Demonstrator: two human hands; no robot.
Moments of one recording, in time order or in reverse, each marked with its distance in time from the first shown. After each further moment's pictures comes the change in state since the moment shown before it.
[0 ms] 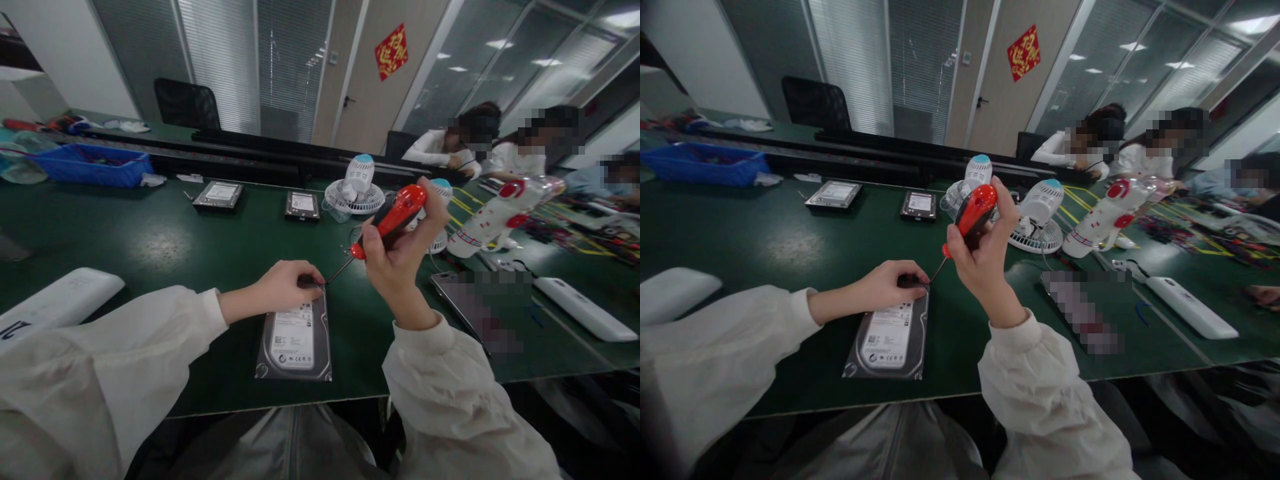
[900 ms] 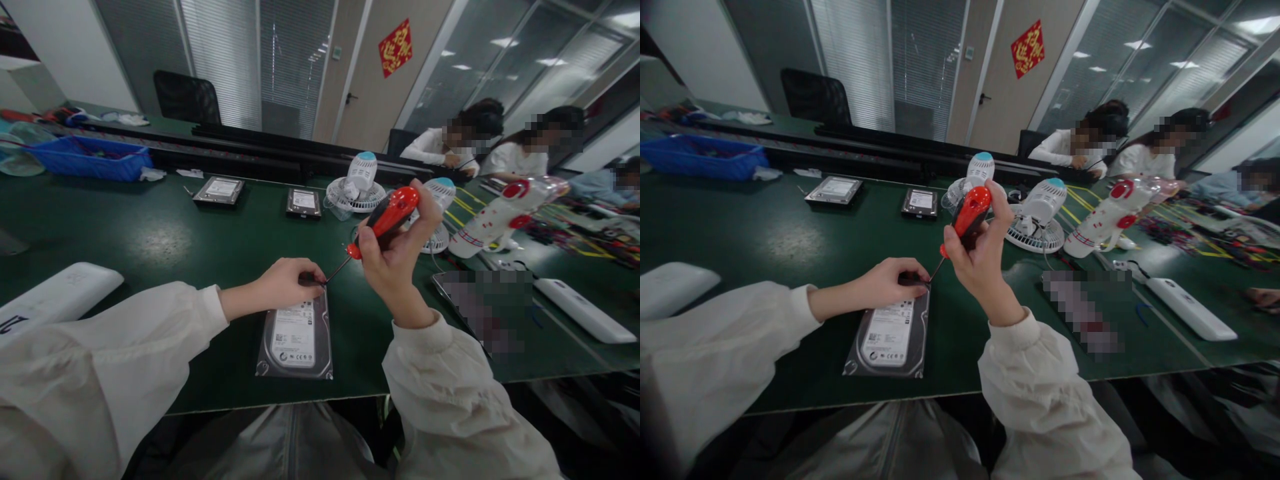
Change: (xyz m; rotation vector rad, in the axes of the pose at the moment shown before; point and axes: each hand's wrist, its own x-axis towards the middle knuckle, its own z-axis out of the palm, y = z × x) left_hand 0.001 0.002 -0.002 -0.016 -0.007 -0.010; right_hand -0.009 0.001 0.006 0.044 -0.081 0.092
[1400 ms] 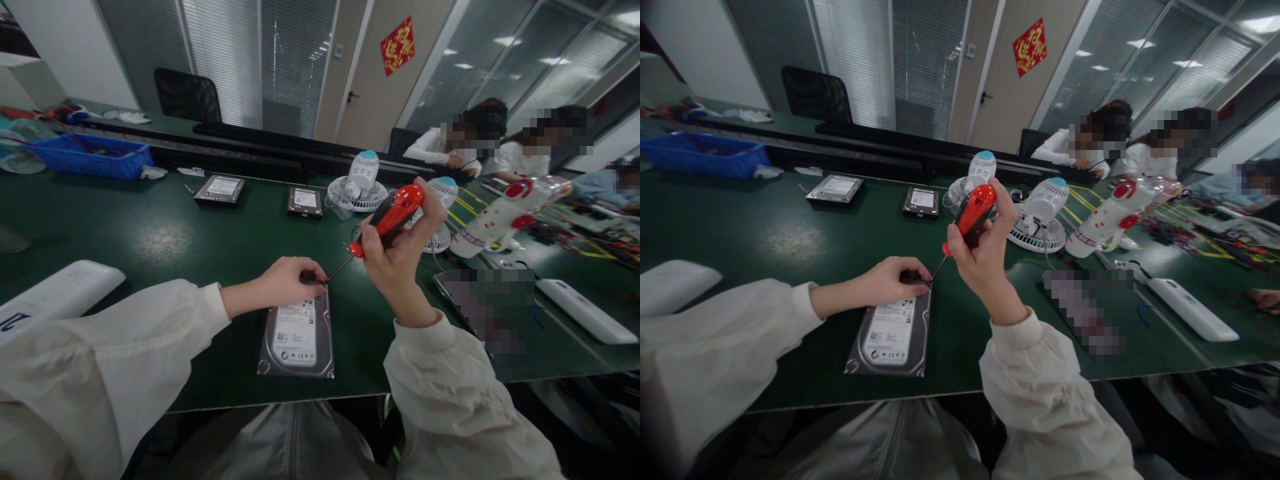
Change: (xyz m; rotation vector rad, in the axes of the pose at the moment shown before) left_hand 0.001 -0.004 0.001 -0.044 -0.013 -0.019; right_hand 0.001 0.003 0.002 0.075 0.000 0.000
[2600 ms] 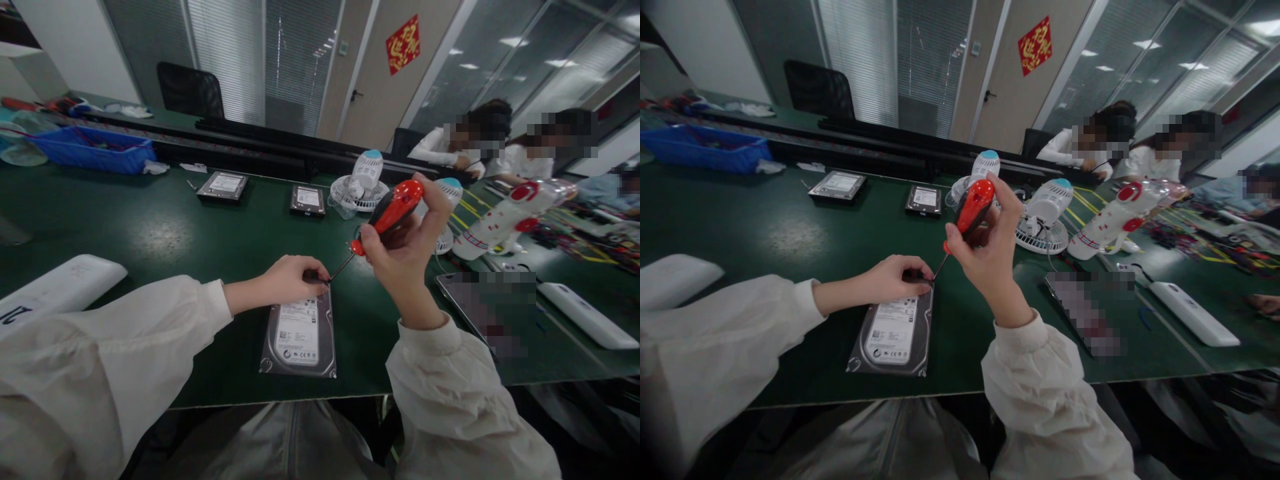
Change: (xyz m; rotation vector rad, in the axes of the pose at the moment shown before) left_hand 0.000 0.004 -0.003 0.035 -0.027 -0.026; right_hand 0.007 -0.012 -0.007 -0.124 -0.017 0.038
